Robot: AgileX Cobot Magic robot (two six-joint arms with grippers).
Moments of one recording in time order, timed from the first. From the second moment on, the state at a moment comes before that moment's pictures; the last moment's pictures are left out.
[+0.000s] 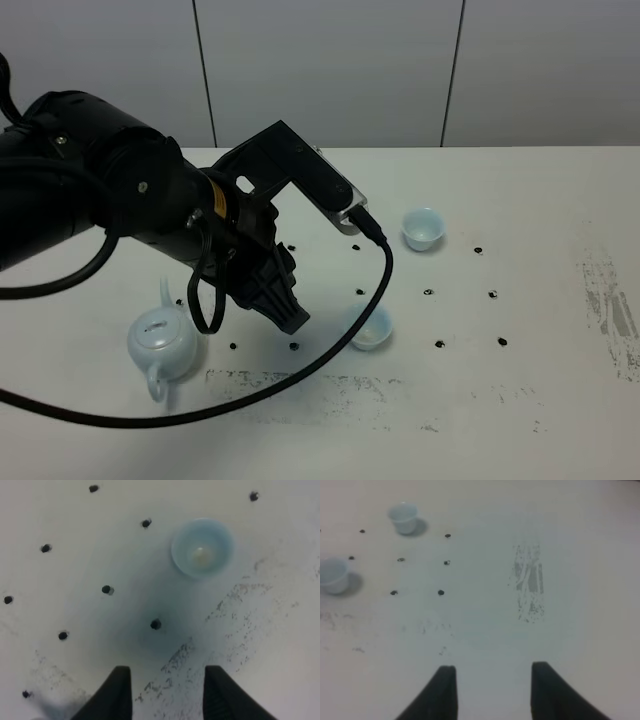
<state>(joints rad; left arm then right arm) -0.68 1.62 -1.29 -0.02 0.74 0.27 -0.06 -0.01 -0.53 0.10 1.12 -0.09</state>
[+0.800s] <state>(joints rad) -0.78 1.58 -1.28 0.22 0.81 0.01 -0.06 -0.01 -0.53 0.18 1.12 -0.09</state>
